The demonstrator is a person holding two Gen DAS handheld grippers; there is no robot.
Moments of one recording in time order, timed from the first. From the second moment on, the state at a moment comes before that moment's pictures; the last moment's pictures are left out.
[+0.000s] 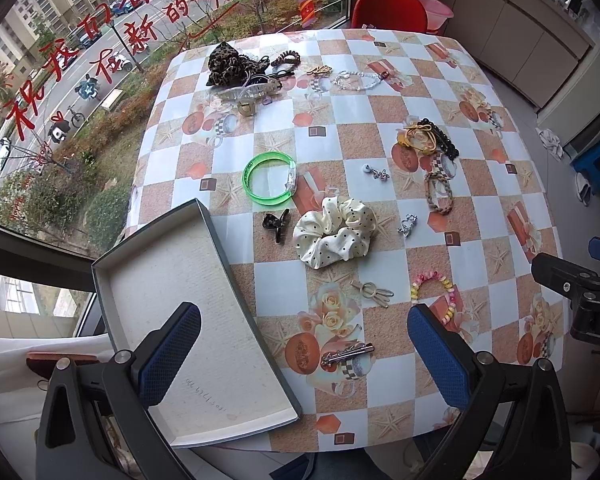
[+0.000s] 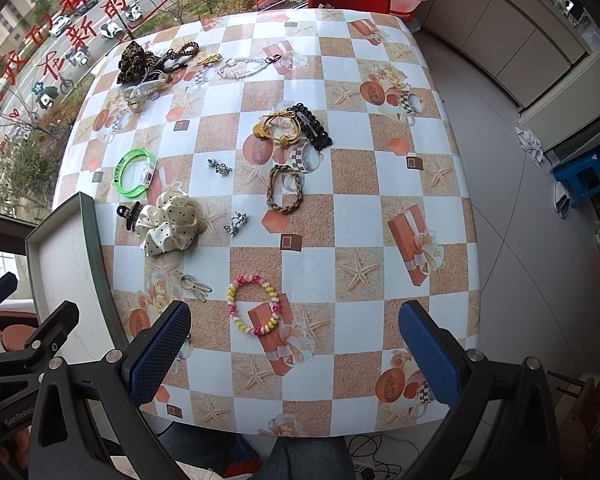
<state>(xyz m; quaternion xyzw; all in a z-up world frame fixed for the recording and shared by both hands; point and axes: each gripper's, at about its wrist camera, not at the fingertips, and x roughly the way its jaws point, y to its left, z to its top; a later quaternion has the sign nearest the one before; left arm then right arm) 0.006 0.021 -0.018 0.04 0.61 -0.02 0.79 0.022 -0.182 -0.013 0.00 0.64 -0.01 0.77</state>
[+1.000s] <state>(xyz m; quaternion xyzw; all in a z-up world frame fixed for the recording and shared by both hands) 0.007 0.018 -0.028 0.05 0.62 -0.01 0.78 0.018 -0.180 -0.023 0.01 0.64 -0.01 0.77</state>
